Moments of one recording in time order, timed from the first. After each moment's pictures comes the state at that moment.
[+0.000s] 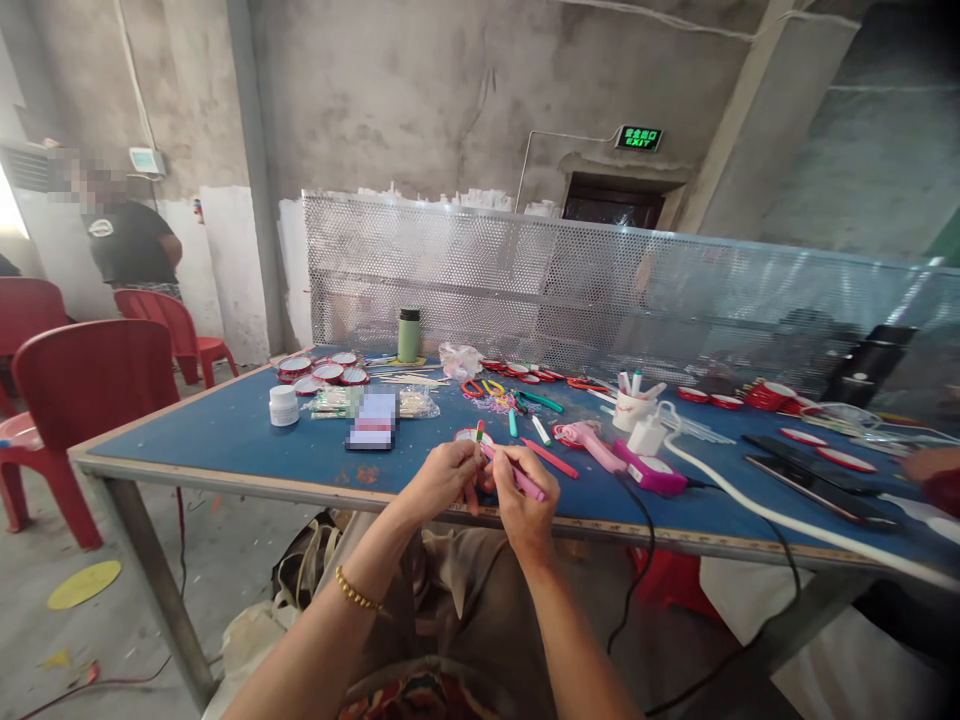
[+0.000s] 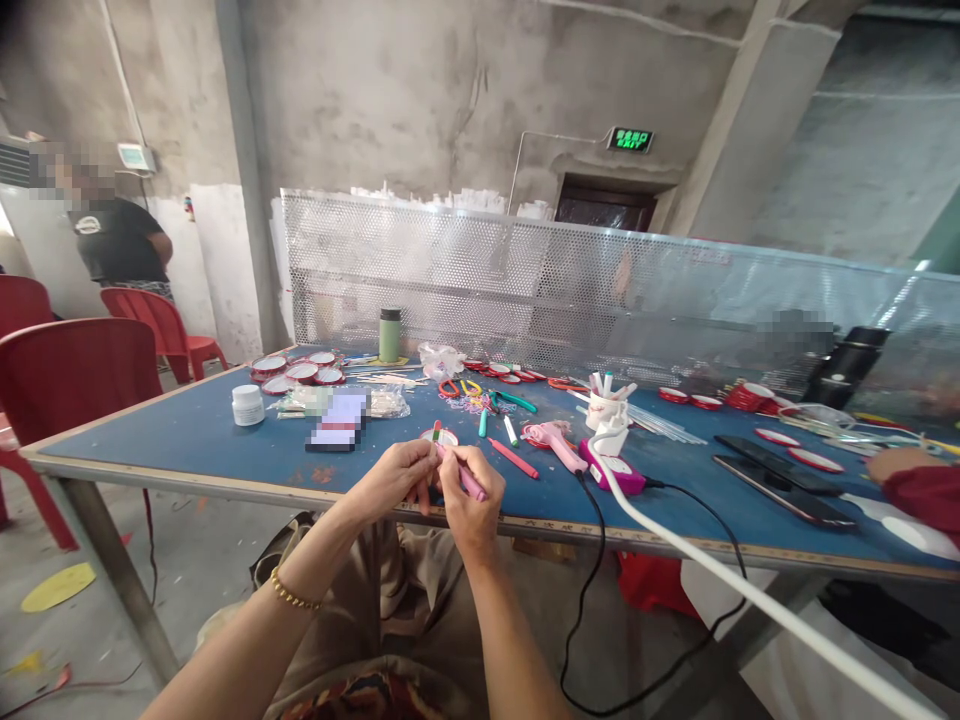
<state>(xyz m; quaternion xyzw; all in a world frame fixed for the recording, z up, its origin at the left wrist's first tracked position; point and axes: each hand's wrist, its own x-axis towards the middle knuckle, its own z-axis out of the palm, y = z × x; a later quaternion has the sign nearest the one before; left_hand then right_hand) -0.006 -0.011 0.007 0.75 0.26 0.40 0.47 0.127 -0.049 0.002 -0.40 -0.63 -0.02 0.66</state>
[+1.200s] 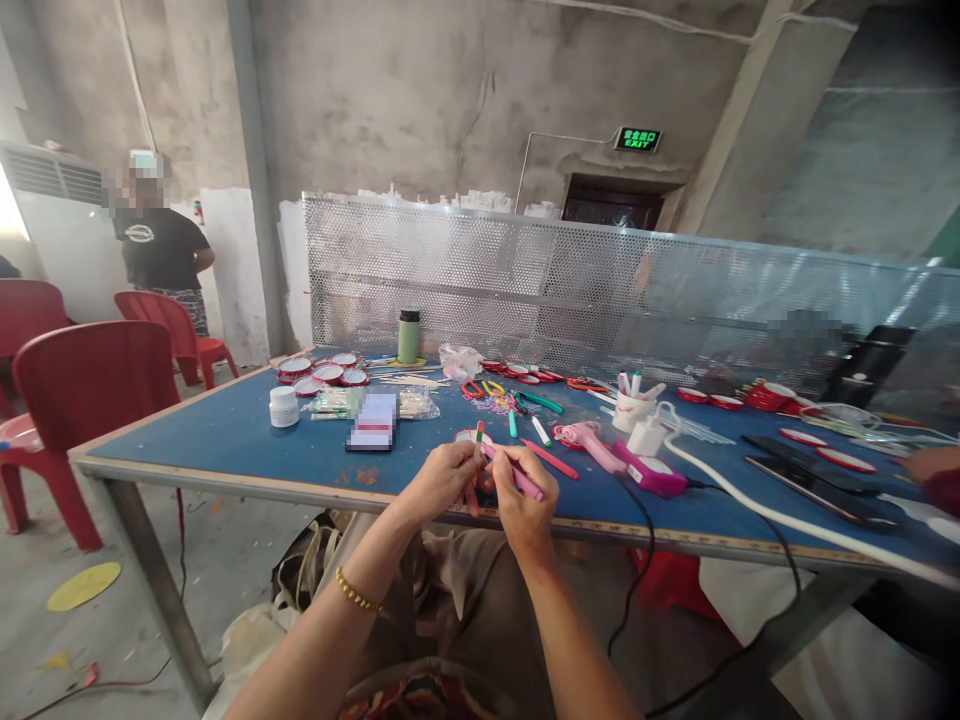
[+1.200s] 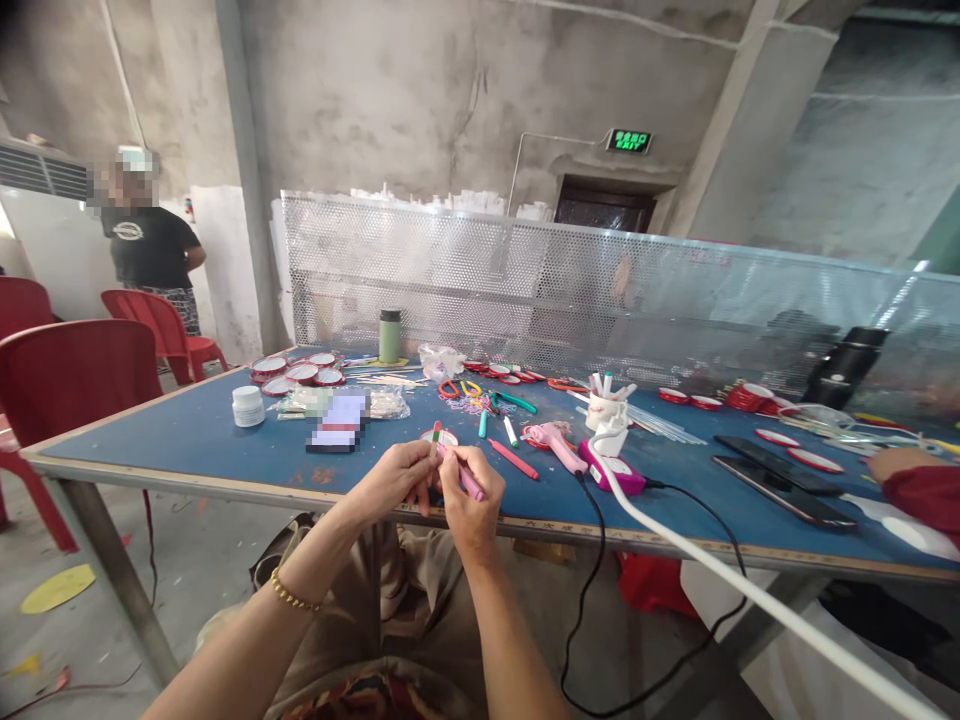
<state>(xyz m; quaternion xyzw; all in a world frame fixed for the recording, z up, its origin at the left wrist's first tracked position) -0.006 -0.010 0.005 0.74 0.25 0.40 0.47 0.125 -0.046 0.000 -0.39 -0.62 -0.03 0.68</state>
